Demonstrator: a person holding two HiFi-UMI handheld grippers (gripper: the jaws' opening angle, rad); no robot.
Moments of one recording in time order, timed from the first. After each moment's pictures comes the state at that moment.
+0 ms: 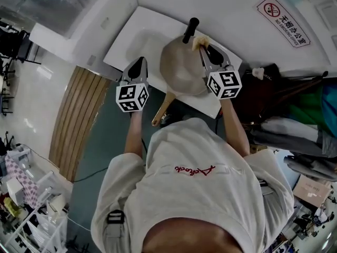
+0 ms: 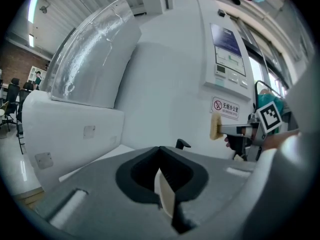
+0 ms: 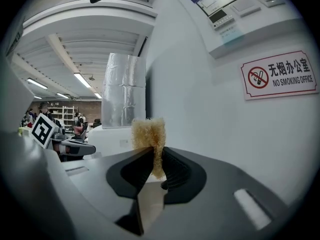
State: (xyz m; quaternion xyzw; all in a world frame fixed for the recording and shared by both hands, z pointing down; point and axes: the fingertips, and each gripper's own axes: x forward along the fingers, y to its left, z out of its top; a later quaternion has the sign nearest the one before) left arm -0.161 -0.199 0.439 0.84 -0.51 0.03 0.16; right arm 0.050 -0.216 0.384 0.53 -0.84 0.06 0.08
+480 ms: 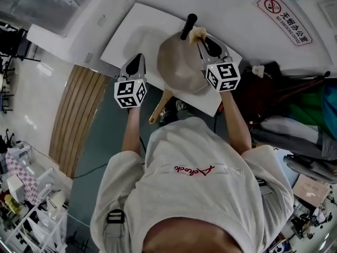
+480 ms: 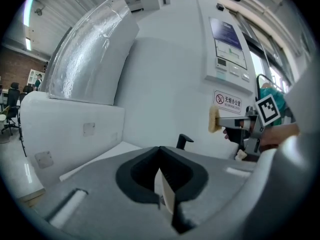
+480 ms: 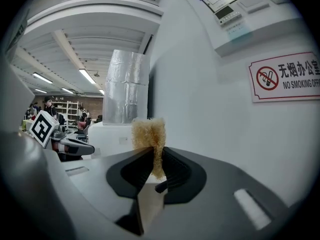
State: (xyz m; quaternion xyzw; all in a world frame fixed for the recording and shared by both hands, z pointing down) left arm -0.153 -0.205 0.455 0.84 -0.52 0.05 0.16; right arm 0.054 -0.235 0.386 0.52 -0.85 0.04 0.10
